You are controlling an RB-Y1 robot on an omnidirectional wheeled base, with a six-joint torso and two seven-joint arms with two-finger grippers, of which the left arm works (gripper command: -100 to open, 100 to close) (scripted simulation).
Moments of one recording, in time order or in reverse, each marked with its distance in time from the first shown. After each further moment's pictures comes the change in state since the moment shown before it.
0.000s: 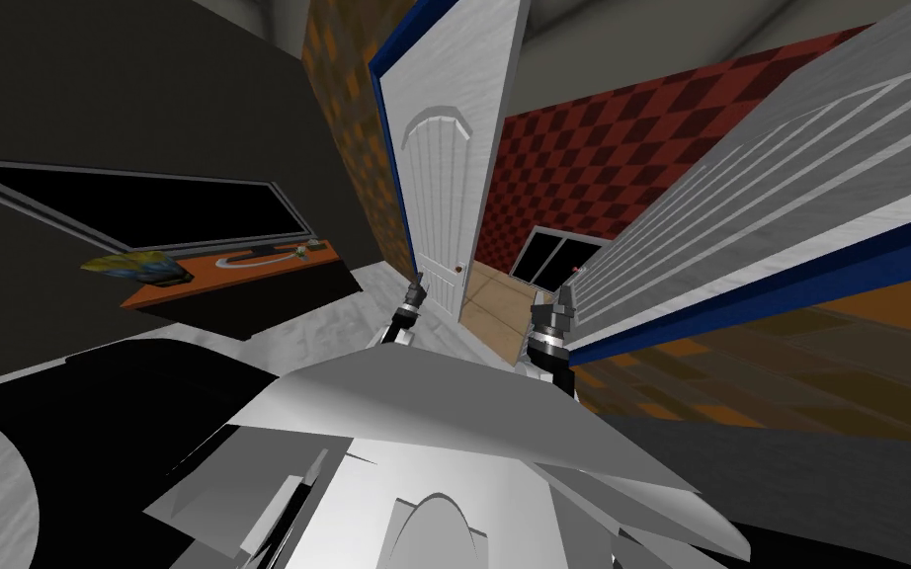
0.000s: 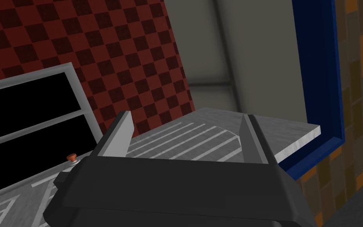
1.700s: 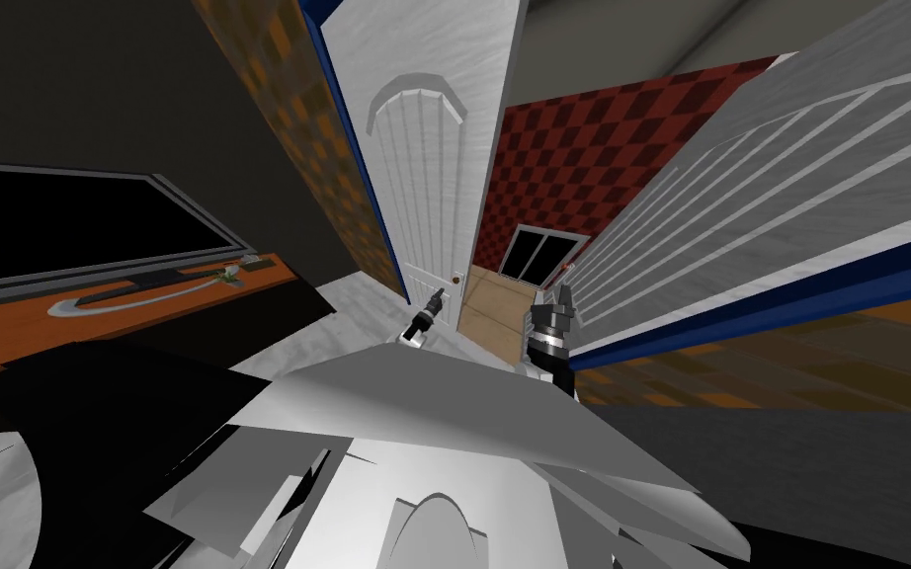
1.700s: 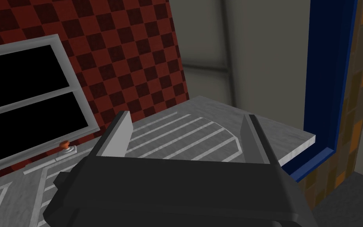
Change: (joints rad) arm -0.194 0.065 -0.162 0.369 0.015 0.096 0.026
